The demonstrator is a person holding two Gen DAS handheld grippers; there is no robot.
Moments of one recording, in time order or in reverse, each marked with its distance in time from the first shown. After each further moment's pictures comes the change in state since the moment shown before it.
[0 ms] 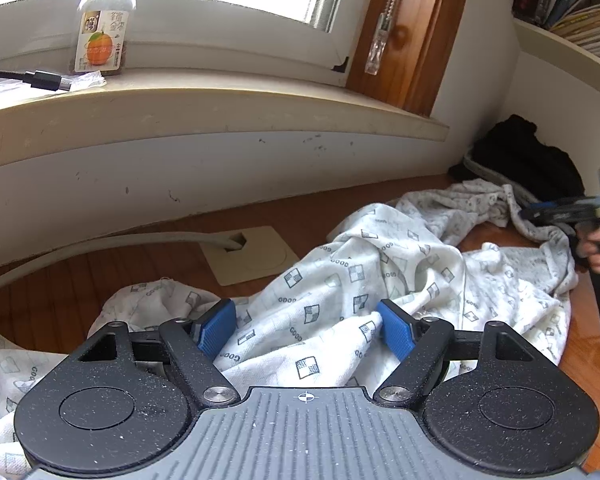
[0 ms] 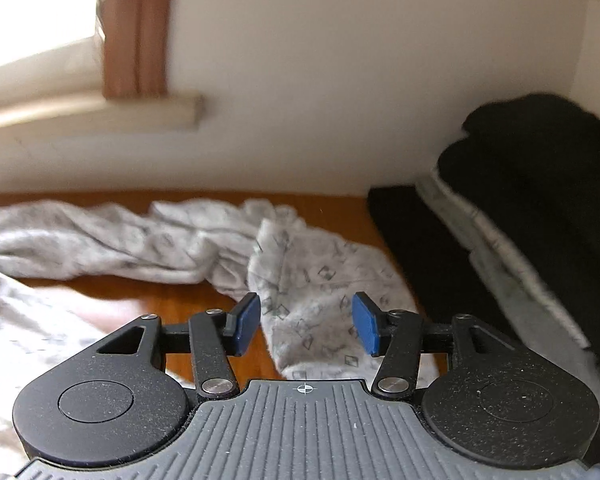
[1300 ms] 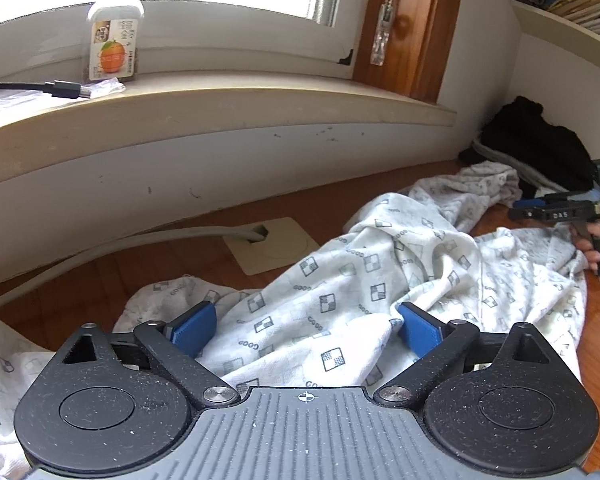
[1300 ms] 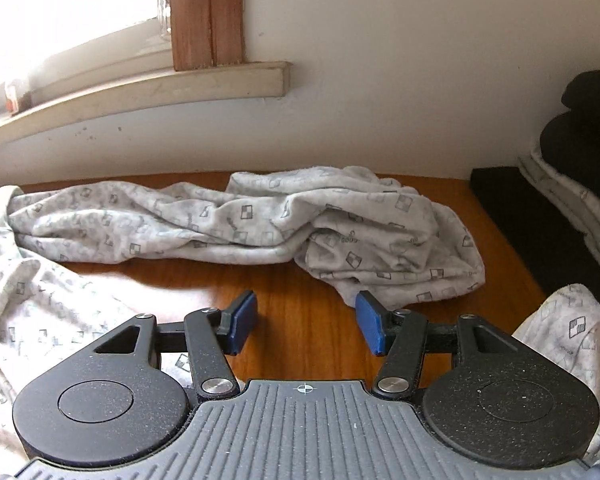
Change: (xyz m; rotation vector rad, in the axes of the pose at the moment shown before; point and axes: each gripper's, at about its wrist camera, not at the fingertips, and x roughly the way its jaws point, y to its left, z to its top) left arm -0.006 0.003 -0.002 0.060 0.003 0.075; right arm 0.028 0.038 -0.013 -0.016 -0.049 0.257
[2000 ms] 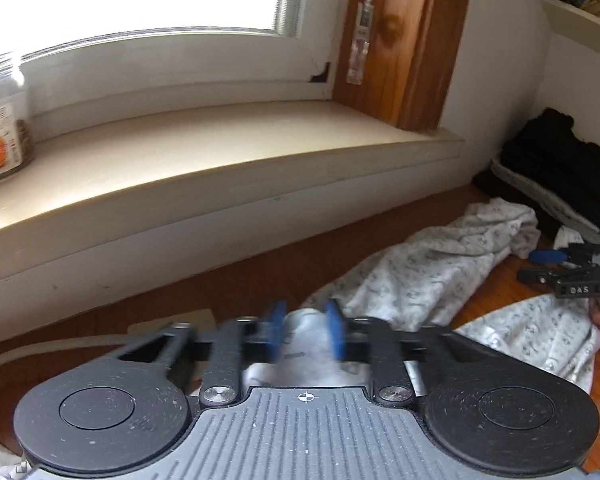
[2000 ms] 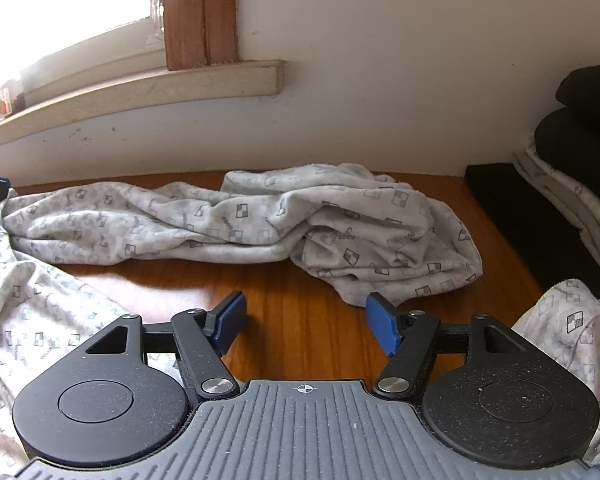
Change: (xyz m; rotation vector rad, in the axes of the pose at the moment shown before) left arm 0.062 -0.082 0.079 -0.023 0.051 0.079; right arm -0.002 -0.001 -0.003 0.021 0.005 -0.020
